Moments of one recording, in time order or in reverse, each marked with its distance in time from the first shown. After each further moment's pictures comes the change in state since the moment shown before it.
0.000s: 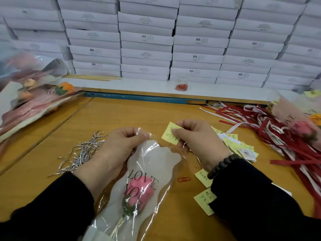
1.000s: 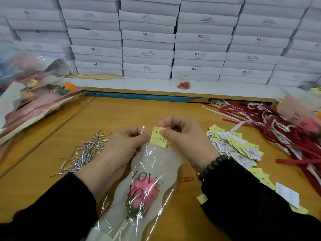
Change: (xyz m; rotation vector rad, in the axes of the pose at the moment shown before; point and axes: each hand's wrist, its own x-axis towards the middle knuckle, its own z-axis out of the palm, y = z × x) left_hand 0.002 -0.003 0.001 0.034 -0.023 0.043; right_hand 0.007 0.009 0.019 -0.086 -0.075 -0.260
